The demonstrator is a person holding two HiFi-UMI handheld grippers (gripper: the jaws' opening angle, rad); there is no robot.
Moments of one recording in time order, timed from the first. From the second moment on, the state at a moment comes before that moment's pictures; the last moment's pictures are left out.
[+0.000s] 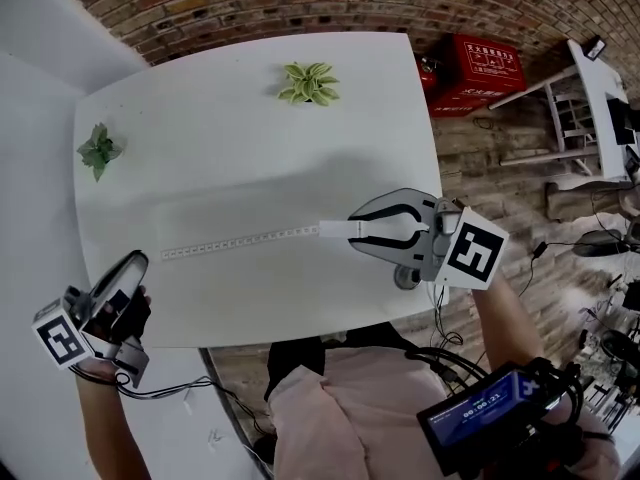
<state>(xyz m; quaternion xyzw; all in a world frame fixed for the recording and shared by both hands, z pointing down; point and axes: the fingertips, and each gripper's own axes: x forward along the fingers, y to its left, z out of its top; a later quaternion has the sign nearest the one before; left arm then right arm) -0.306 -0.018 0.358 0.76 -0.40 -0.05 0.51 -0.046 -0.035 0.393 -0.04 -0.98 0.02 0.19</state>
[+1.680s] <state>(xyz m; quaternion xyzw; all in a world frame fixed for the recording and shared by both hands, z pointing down) -0.318 -0.032 0.464 0.72 -0.39 -0.04 0.57 -0.058 -0.048 0.478 -0.05 -0.96 0.05 0.28</state>
